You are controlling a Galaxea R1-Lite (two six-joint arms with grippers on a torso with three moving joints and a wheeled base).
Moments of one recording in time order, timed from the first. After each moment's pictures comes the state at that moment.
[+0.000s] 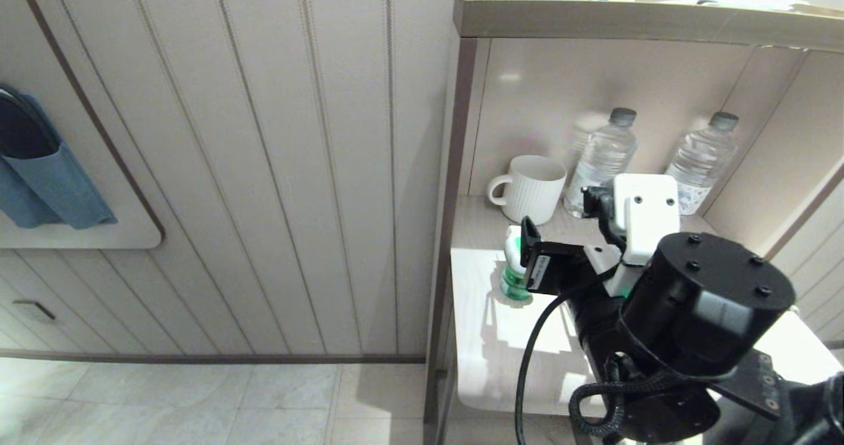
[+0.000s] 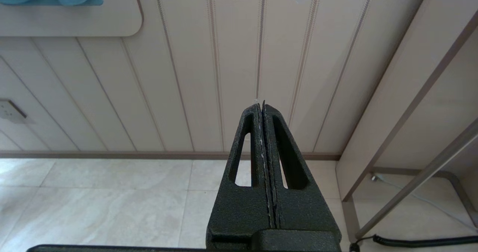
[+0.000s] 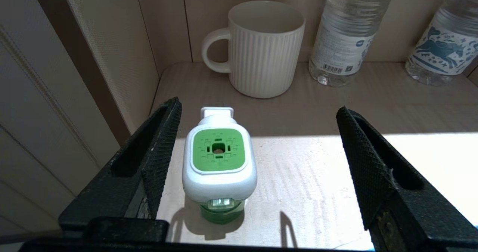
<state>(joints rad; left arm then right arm) -0.01 0.00 -0.01 0.02 -0.01 0.01 0.87 1.69 -0.63 -1.21 -1.01 -0.01</state>
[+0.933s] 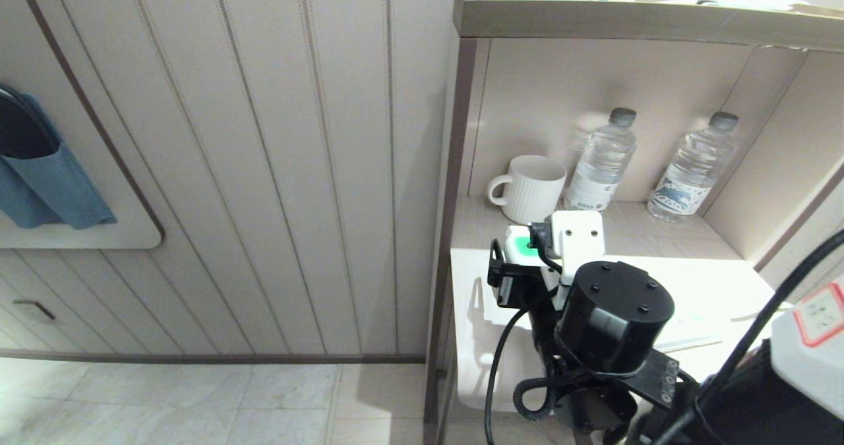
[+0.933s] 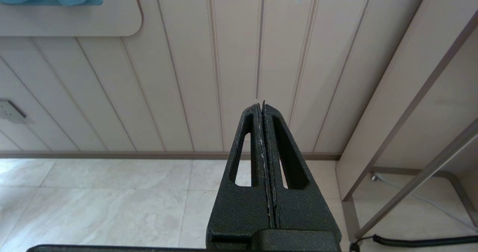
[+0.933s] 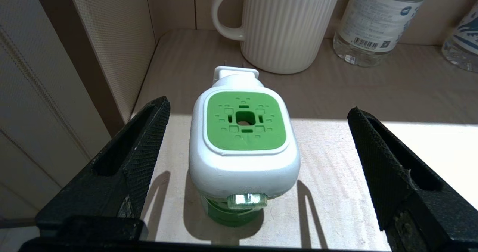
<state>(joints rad) -0.01 0.00 0.00 0.02 -0.01 0.01 0.81 1.90 -0.62 -1.39 -0.94 -0.04</state>
